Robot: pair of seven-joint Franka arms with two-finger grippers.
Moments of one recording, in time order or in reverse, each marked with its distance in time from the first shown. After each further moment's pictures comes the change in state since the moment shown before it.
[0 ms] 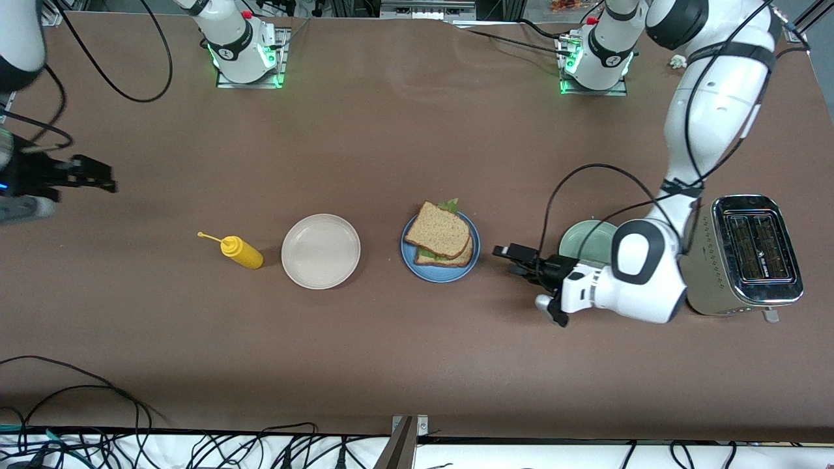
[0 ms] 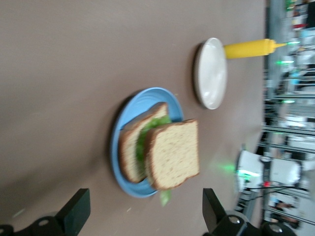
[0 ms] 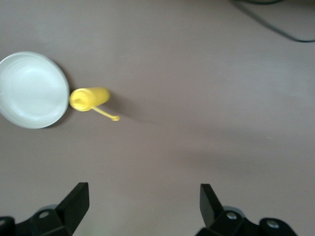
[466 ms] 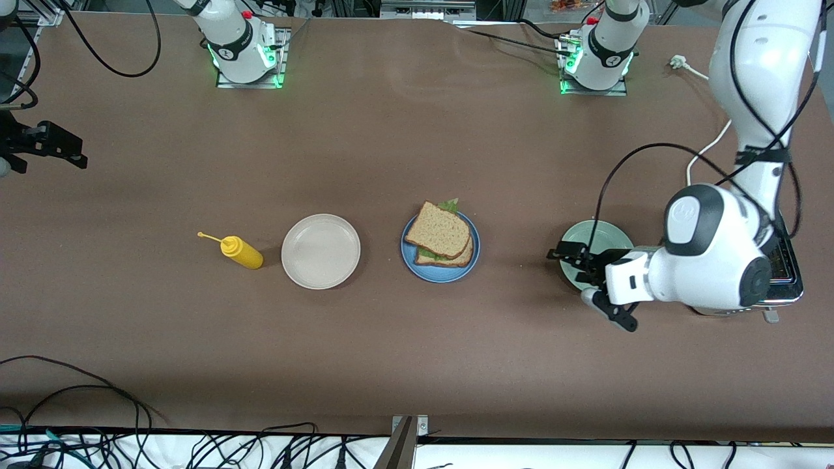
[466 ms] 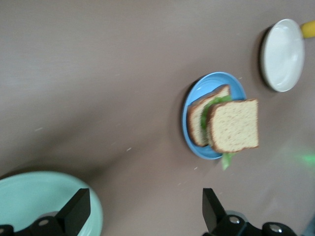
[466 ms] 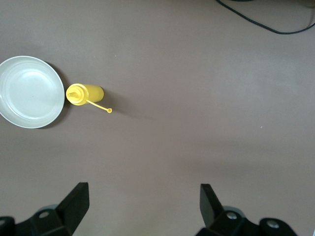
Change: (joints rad) left arm 0.042 -0.187 0.001 0.002 0.373 -0.042 -0.121; right arm -0.007 -0.132 -0.013 -0.129 -0.010 0.044 0.024
